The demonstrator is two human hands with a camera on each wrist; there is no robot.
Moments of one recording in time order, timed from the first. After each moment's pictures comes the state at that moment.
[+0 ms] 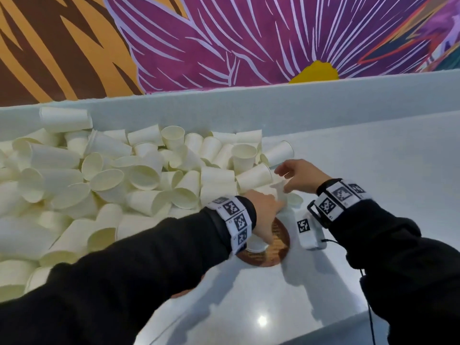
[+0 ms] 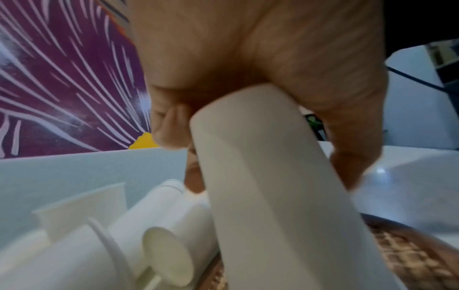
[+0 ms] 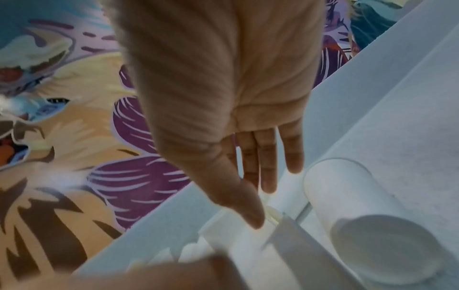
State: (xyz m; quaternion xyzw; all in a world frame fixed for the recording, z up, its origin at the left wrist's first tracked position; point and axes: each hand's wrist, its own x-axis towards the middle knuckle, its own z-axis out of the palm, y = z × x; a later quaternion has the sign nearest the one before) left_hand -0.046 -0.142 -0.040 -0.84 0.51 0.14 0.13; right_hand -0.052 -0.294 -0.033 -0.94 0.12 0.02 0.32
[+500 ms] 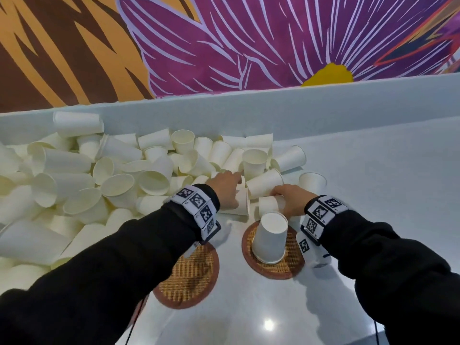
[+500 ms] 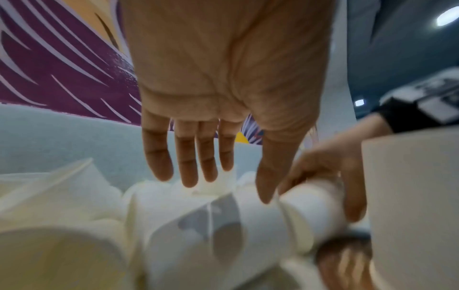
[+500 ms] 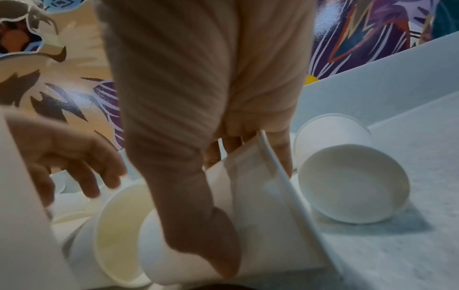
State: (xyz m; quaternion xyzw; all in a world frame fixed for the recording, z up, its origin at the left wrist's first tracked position) left_hand 0.035 -0.078 -0.046 -0.94 0.33 0.12 -0.05; right_hand -0.030 -0.267 -0.074 -0.97 0.08 0.15 0.15
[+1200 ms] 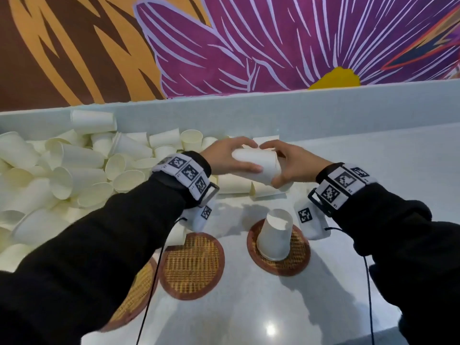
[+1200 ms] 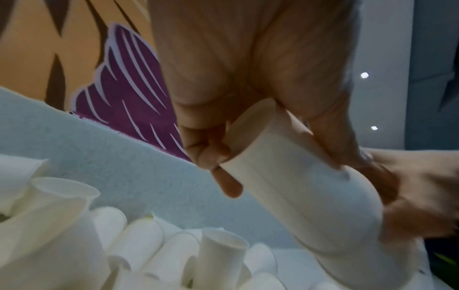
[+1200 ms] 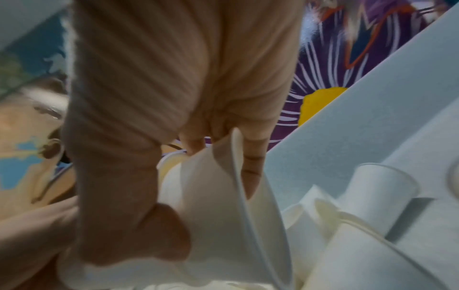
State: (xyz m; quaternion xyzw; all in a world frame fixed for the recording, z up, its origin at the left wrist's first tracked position) left_hand 0.035 -0.057 0.024 -0.88 0.32 0.10 -0.33; right_hand -0.028 -0.246 0.014 -0.95 -0.01 0.03 0.32
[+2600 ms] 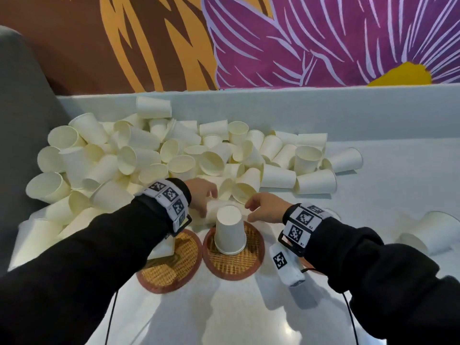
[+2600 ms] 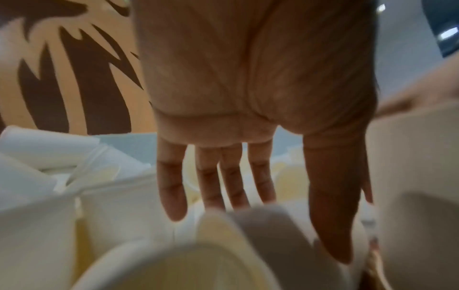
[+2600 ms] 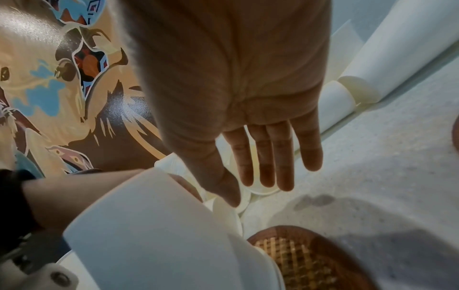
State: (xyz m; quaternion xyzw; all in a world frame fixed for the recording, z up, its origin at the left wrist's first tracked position) left_hand 0.029 0.085 -0.035 -0.95 0.21 0.25 0.04; right_hand -0.020 -0.106 -0.075 -0.93 -0.02 0.19 0.30
